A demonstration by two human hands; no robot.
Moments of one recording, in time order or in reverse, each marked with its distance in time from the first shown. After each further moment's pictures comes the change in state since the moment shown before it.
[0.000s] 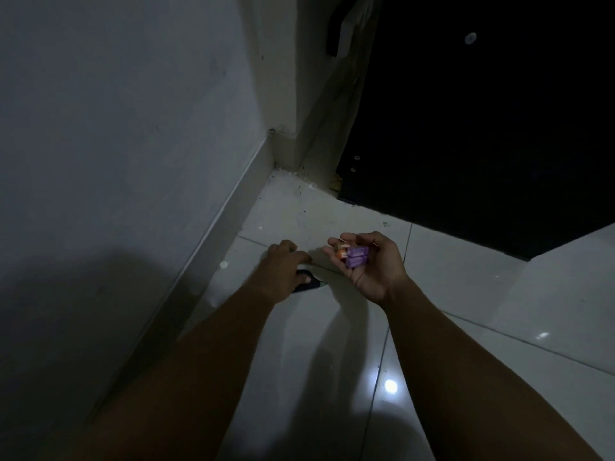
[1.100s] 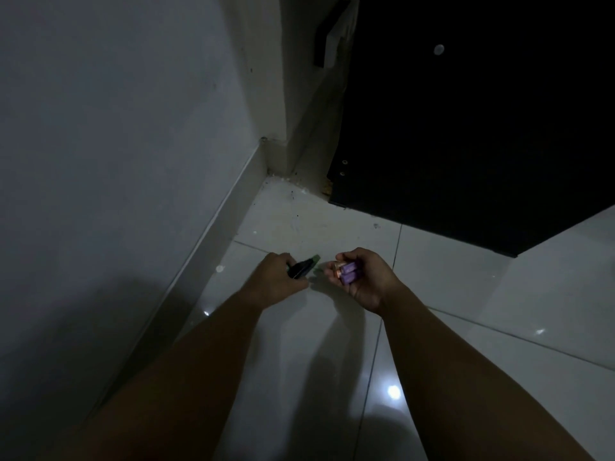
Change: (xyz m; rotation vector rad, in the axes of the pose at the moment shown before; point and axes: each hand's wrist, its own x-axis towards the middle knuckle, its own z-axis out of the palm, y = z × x) left_hand -0.009 0.006 0.004 -0.408 0.040 -0.190; right_hand -0.013 0.005 -0.007 -0.202 0.176 0.062
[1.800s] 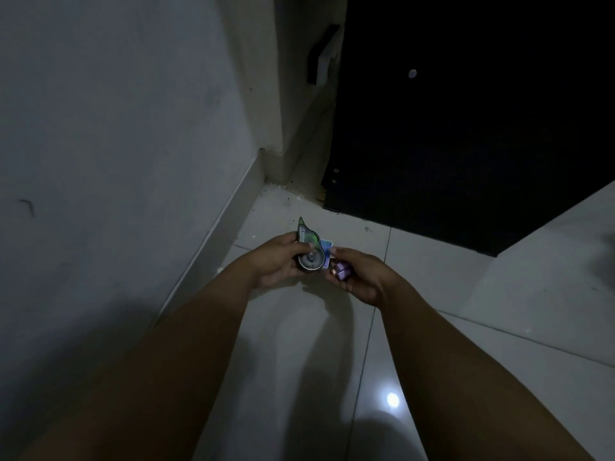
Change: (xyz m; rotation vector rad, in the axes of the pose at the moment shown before) left_hand -0.012 0.056 -0.035 -0.910 -0.365 -0.133; right_hand -0.036 -0.010 0.018 -0.231 -0.016 -0.056
